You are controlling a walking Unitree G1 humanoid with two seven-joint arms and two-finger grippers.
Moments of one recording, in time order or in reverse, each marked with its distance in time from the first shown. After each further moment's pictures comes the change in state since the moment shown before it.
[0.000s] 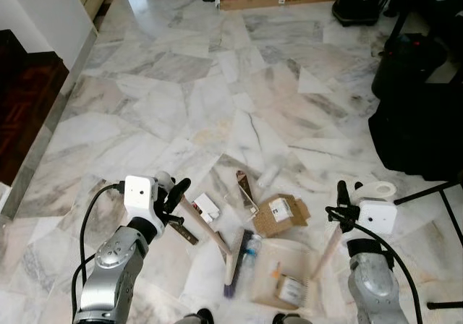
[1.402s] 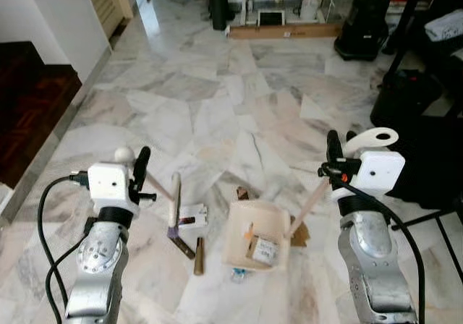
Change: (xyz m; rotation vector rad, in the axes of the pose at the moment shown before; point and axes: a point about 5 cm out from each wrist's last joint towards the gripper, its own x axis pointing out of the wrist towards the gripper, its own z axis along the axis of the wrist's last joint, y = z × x) left arm -0.020 0.025 0.032 0.221 -0.245 0.325; right arm 0.029 0.032 0.080 0.063 -0.126 0.081
